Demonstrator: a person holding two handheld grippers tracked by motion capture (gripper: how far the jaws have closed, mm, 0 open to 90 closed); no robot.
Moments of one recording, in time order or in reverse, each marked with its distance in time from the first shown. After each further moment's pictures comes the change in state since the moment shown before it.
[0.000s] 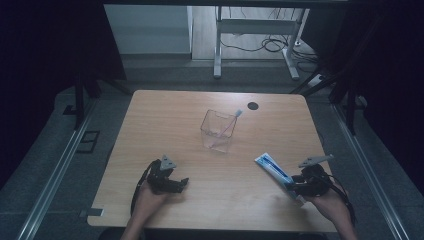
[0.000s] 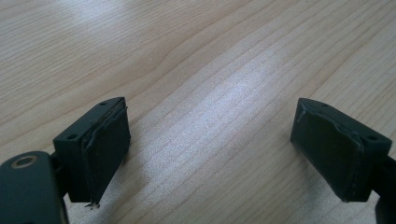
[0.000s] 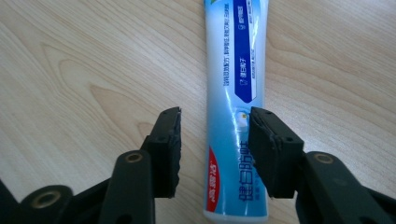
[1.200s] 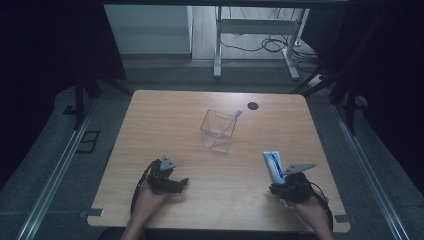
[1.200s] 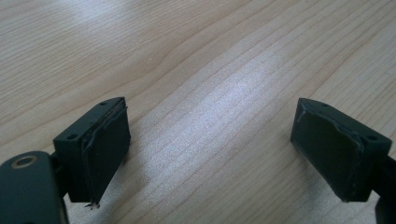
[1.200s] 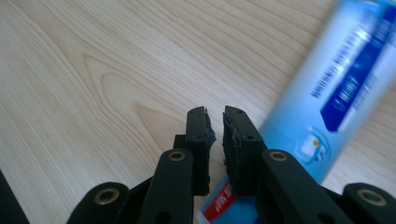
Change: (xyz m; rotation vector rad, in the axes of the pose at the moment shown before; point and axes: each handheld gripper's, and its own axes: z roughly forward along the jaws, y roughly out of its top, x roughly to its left) left arm 0.000 0.000 0.000 -0.001 0.000 0.000; right arm 0.033 -0.005 0.036 -0.069 0.087 -0.014
